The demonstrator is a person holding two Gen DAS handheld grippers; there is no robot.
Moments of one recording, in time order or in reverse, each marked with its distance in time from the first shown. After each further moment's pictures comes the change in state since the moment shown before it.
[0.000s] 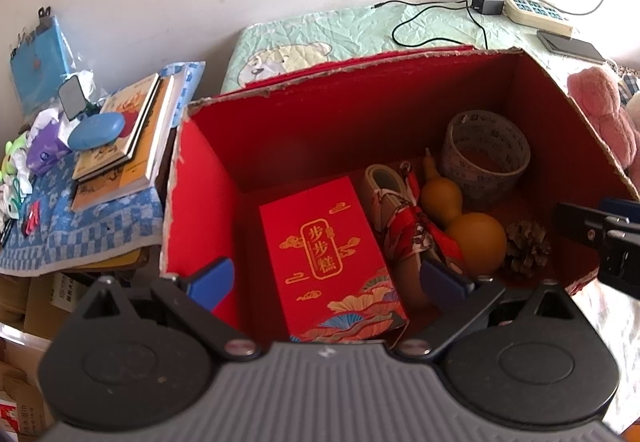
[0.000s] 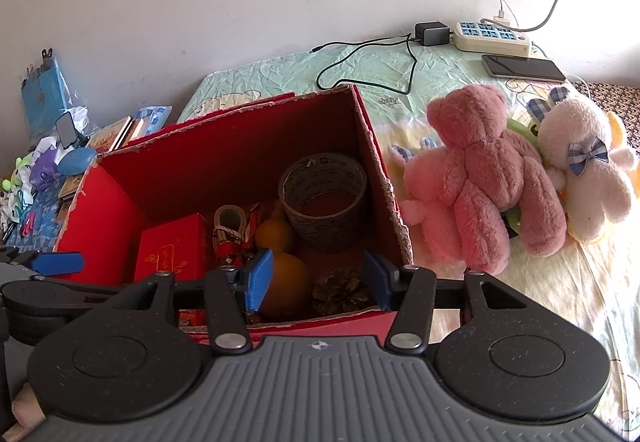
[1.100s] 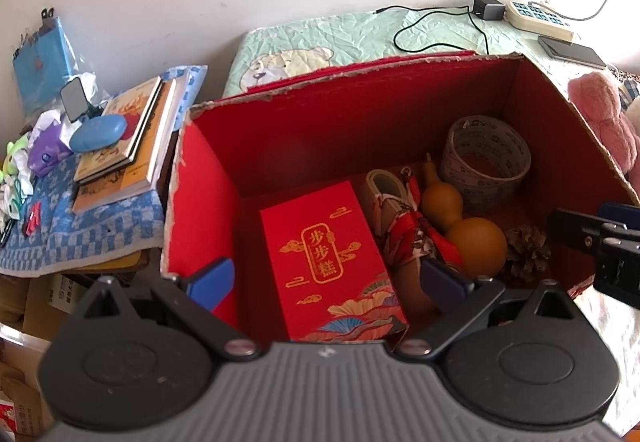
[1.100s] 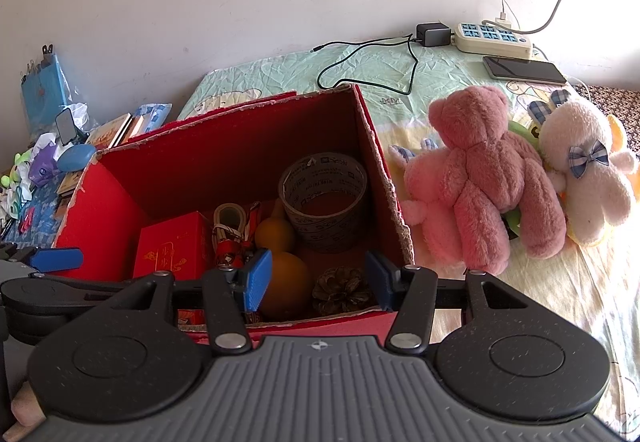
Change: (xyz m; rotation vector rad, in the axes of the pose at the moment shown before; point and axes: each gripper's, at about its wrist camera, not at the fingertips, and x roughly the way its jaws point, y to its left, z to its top) left arm 0.000 -0.001 -0.001 -0.004 -0.015 0.003; right arm 0.001 0.002 0.000 -0.010 0.003 -0.004
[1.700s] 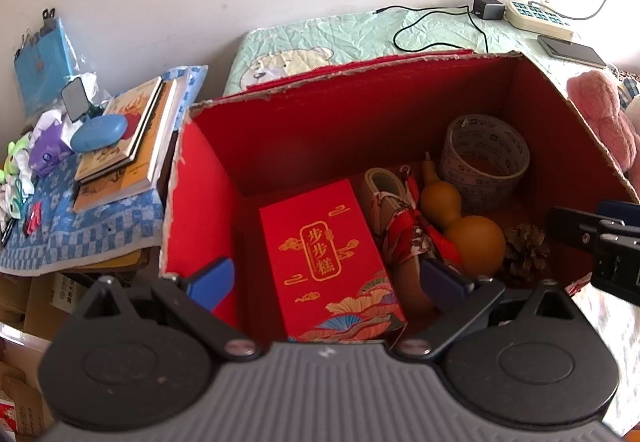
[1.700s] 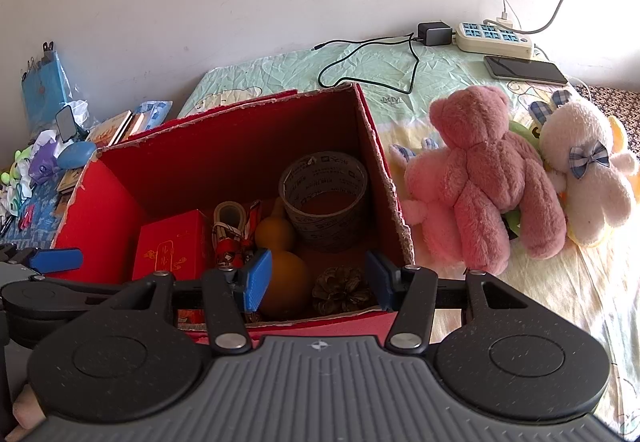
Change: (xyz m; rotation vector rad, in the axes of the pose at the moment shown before) left arm -0.001 -0.001 -0.002 -0.003 0.000 0.004; right arm 0.000 0.001 0.000 -0.009 0.006 -0.003
